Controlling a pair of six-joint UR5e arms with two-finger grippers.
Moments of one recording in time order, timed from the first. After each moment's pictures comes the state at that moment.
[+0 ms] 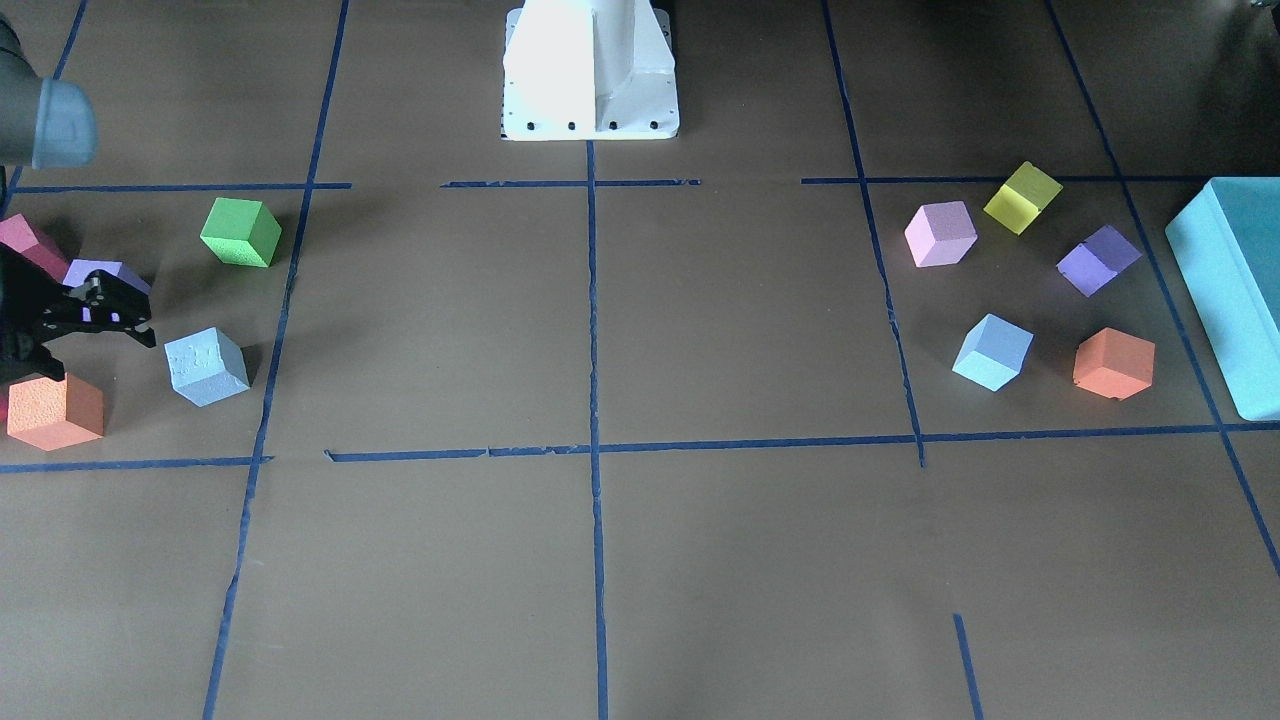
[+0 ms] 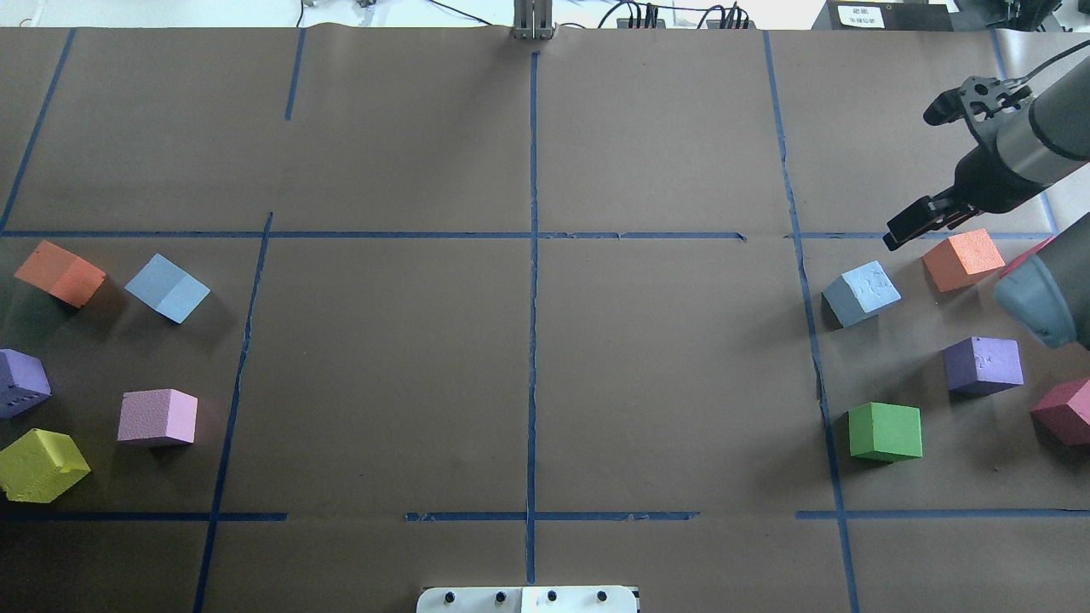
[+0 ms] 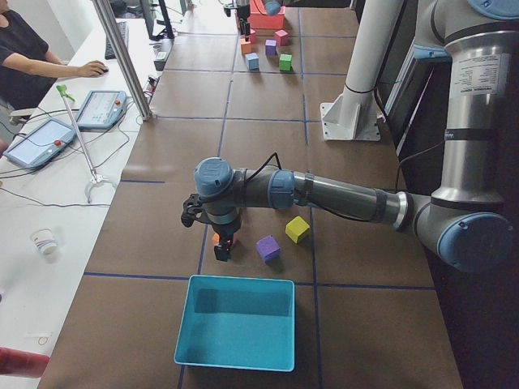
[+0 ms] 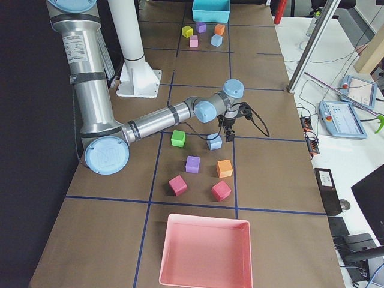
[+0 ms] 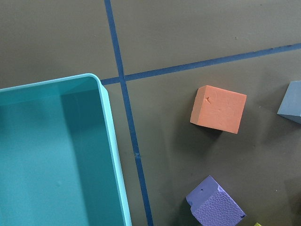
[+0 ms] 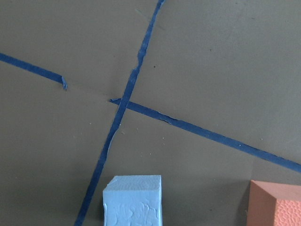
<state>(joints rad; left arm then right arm) -1.54 -1.55 -1.79 -1.38 -2.39 0.16 1.05 -1.40 1.75 -1.41 2.25 0.37</state>
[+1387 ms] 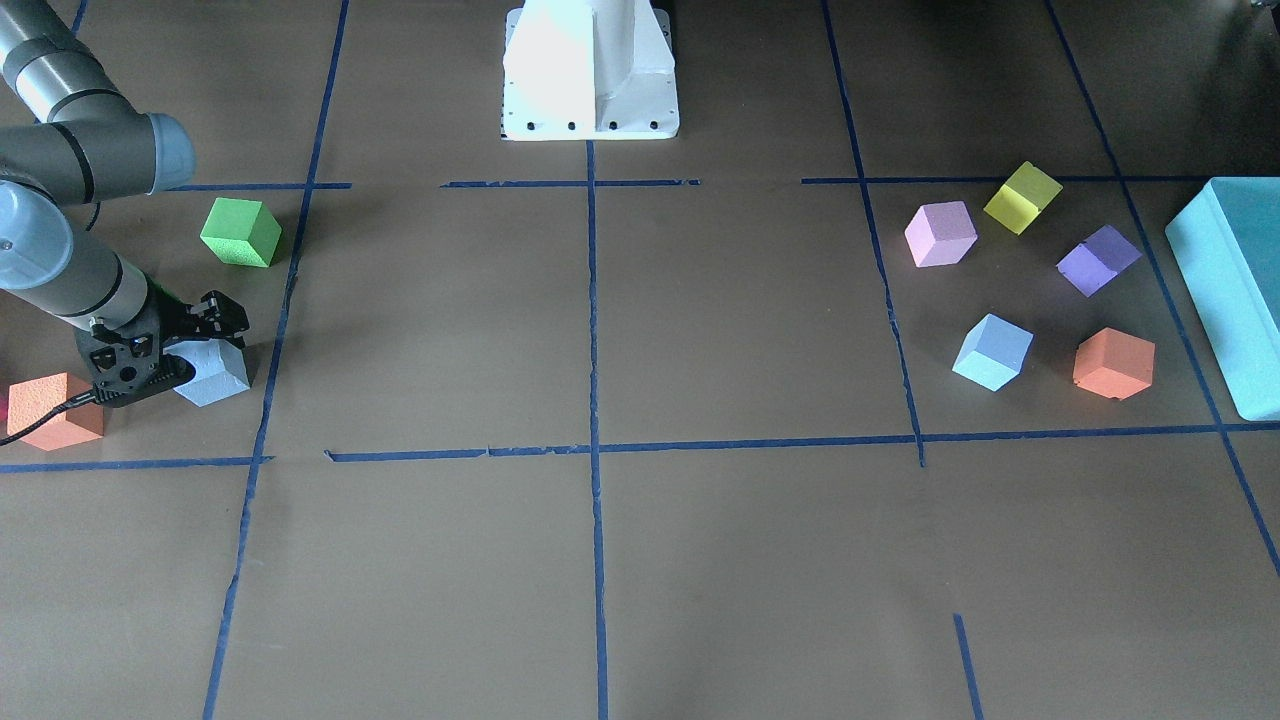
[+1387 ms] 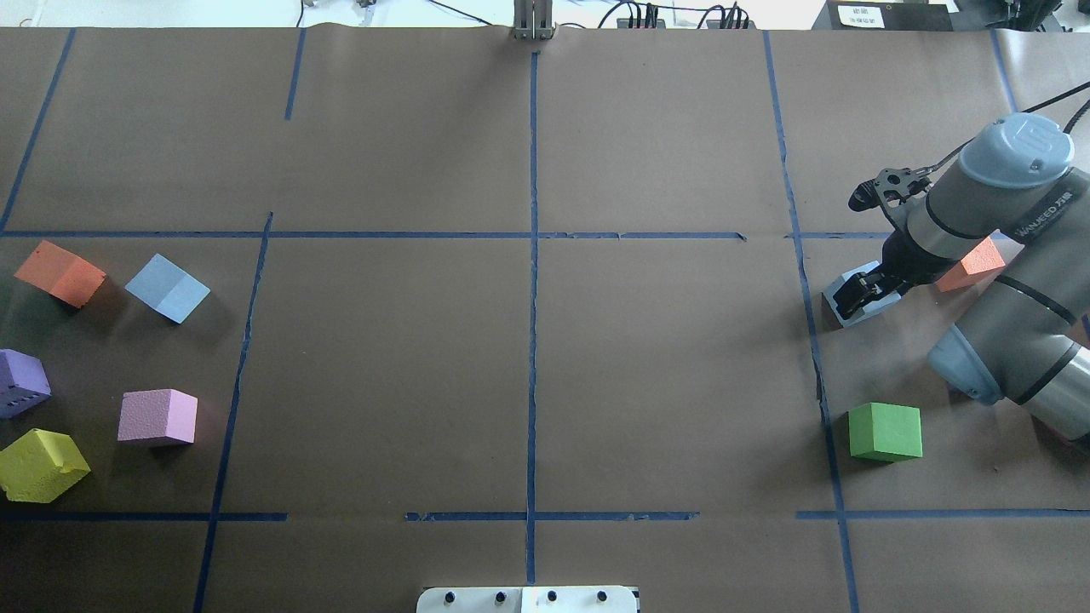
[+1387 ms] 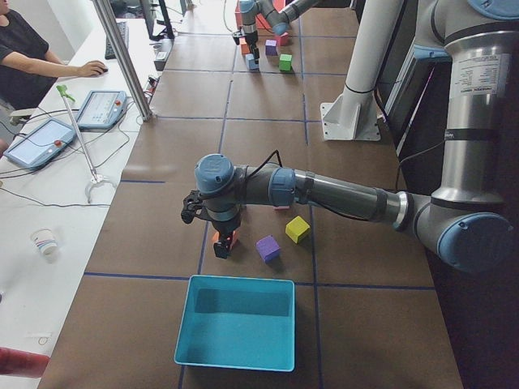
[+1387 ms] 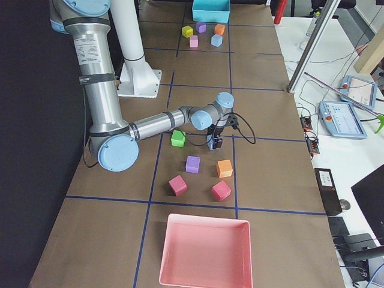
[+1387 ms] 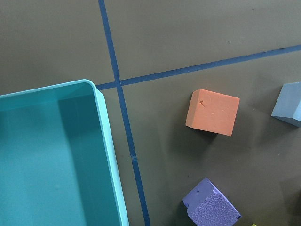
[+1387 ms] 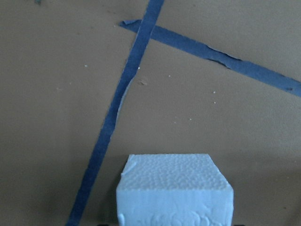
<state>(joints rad) -1.54 -1.55 -1.81 -1.38 -2.39 0.17 0.89 -1.39 1.64 -1.37 2.21 0.42</state>
